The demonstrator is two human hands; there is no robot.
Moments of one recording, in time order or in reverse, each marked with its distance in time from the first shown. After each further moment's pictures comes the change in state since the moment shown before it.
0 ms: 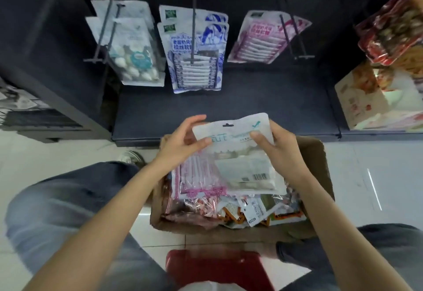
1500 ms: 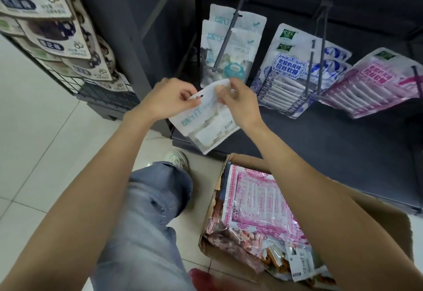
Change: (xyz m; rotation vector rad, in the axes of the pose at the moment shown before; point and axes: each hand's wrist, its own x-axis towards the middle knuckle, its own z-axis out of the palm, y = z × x) left_hand 0.021 0.002 -0.253 0.691 0.308 -0.035; right_hand 0.185 -0.103 0.251 -0.049 -0.195 -0.103
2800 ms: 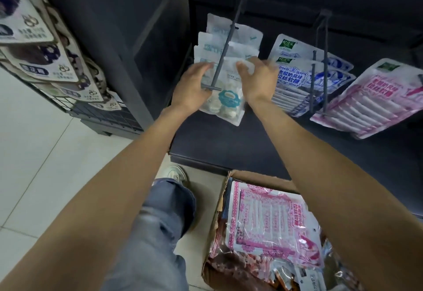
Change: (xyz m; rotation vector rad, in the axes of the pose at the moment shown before) left_hand 0.092 0.004 0.037 -0.044 0.244 0.040; right_hand 0.099 0.012 -0.019 -0.401 0.393 0.022
